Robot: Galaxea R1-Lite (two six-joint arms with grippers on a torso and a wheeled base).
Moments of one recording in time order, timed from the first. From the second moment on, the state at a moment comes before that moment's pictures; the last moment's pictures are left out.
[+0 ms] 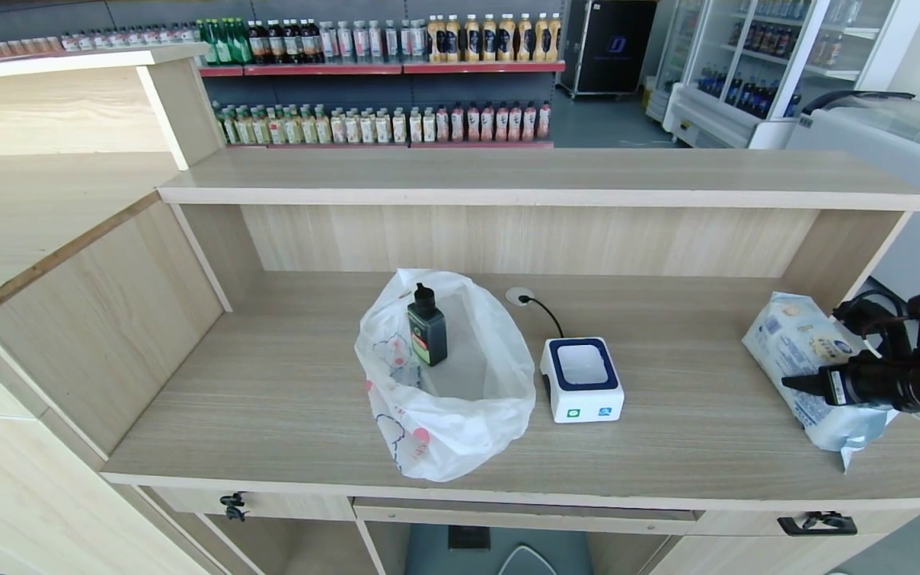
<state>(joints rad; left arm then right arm) 0.01 0.00 0.00 0.03 0.08 0.07 -0.42 2.12 -1.05 -0.34 0.34 -0.43</state>
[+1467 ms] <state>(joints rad) 0.01 0.00 0.00 0.03 0.08 0.07 -0.33 1.28 -0.79 -0.21 1.31 -0.33</state>
